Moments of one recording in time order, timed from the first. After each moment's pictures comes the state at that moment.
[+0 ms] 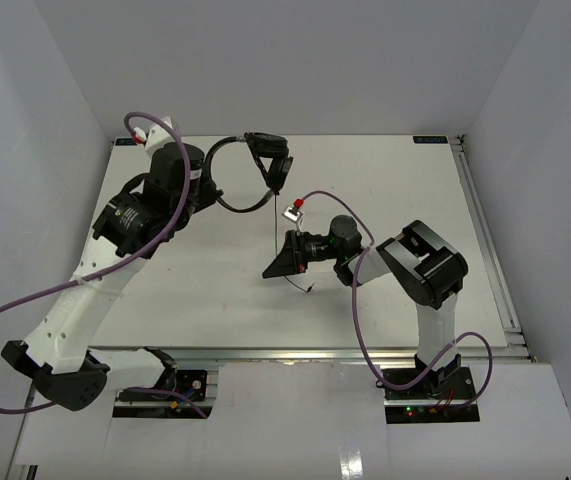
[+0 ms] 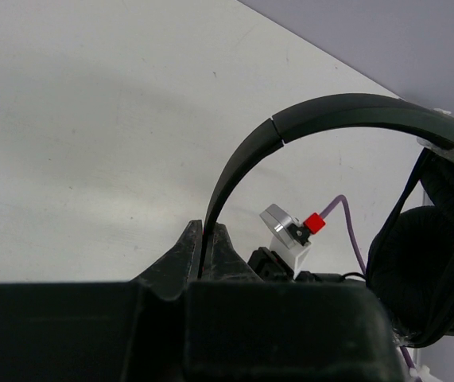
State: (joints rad) left arm -0.62 1.25 1.64 -0.93 -0.52 -0.78; right arm 0.67 1.99 0.80 1.27 -1.10 1.11
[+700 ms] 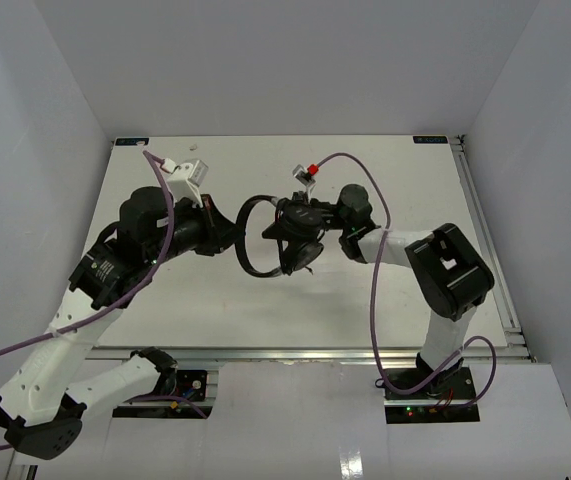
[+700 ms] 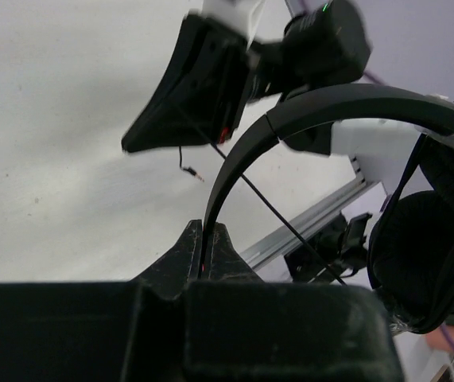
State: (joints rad) left arm -0.61 0.94 1.29 -0.73 0.16 -0.54; right arm 0.60 1.83 0.97 1.03 -1.02 0.73
